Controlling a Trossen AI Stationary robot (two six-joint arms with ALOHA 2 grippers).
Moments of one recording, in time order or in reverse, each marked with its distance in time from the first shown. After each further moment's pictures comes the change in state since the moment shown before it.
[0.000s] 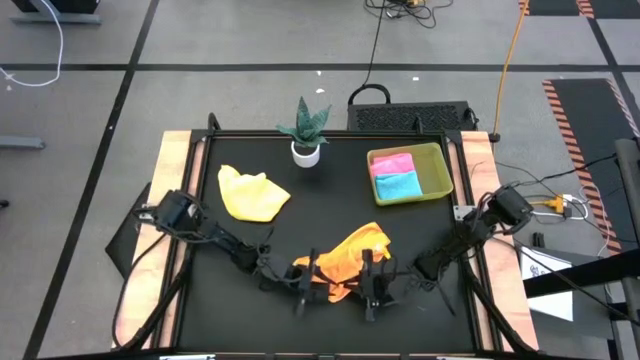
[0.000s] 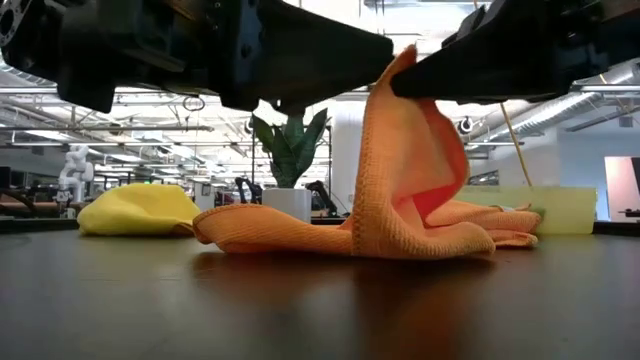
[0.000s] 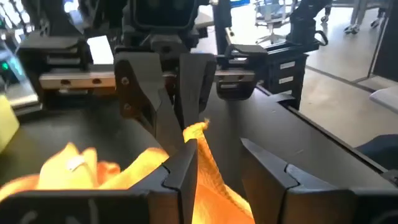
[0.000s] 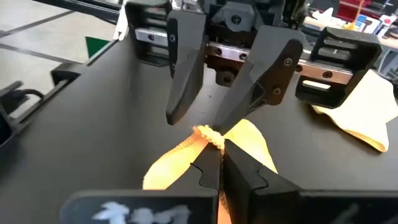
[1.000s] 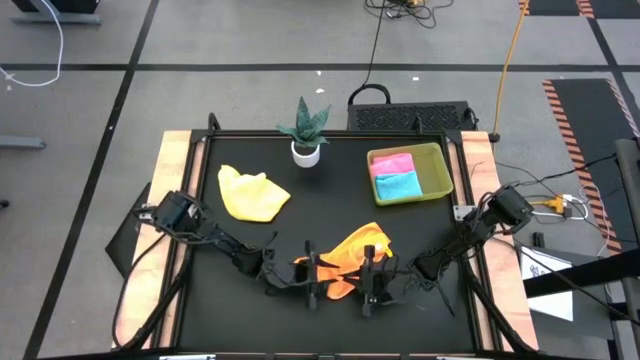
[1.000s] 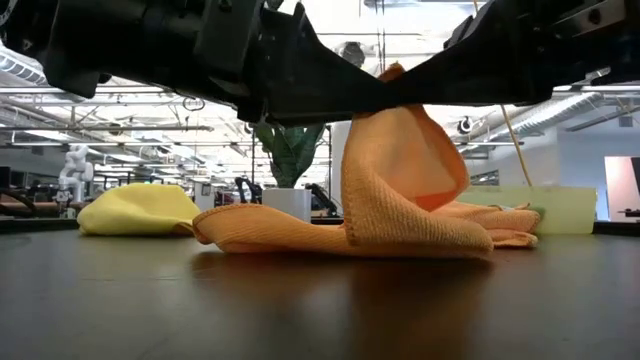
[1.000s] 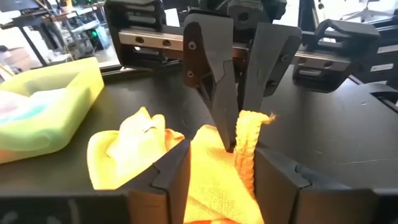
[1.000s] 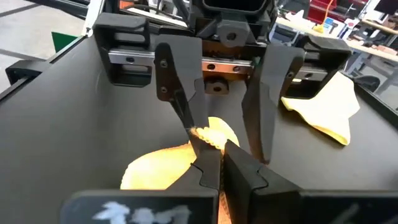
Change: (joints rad) left arm -0.011 0.004 0.057 -0.148 -0.343 -0.079; right arm 0.011 -0.001 0.001 0.000 0.079 -0.017
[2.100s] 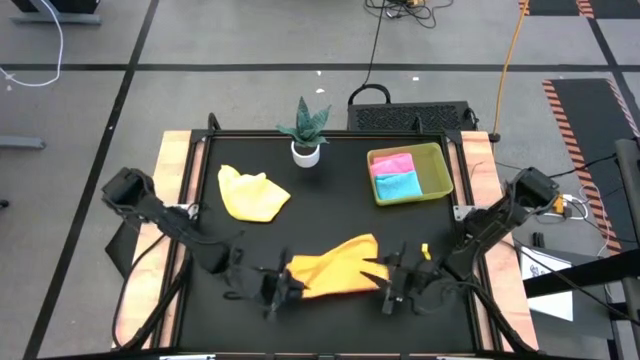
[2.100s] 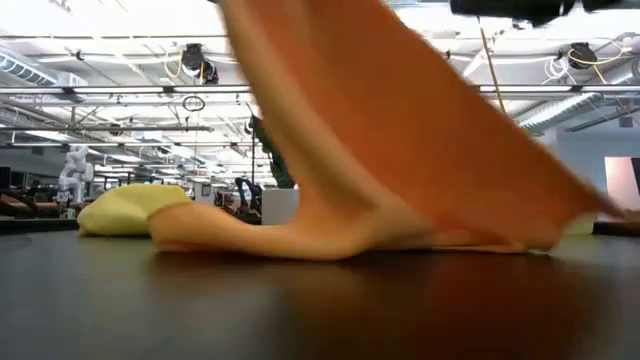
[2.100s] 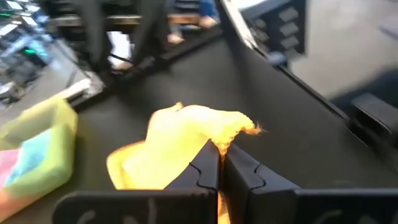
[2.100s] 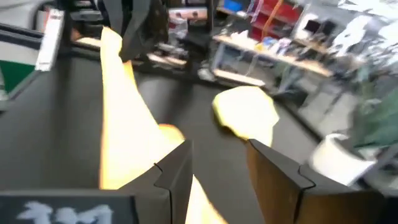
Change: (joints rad) left arm -0.160 -0.436 -0.002 -0.622 0.090 0.150; right arm 0.157 -0.280 -0.023 -0.243 0.382 0.011
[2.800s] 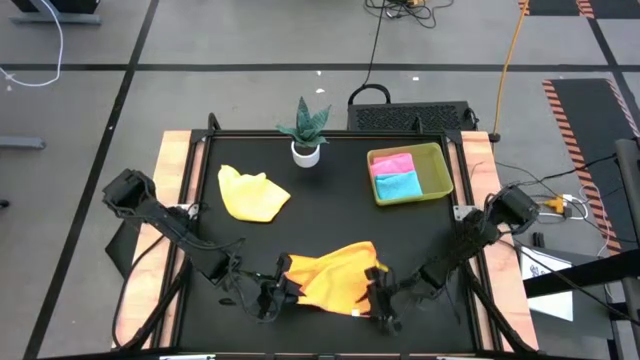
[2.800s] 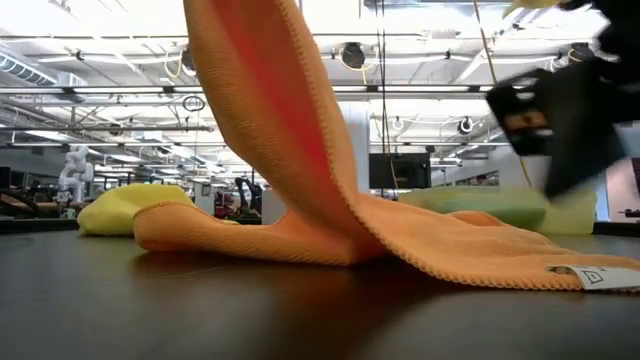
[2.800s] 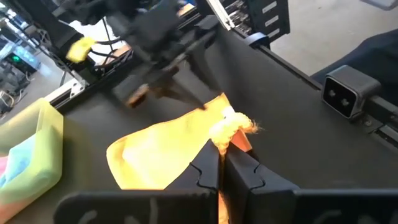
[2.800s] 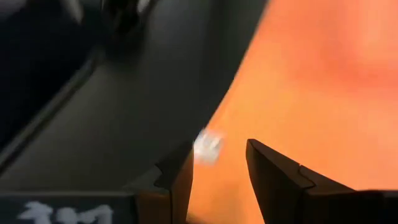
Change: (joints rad) left arm -0.048 0.017 -0.001 -0.042 -0.016 0.037; right arm -0.090 0.244 0.033 -0.097 -0.771 0.183
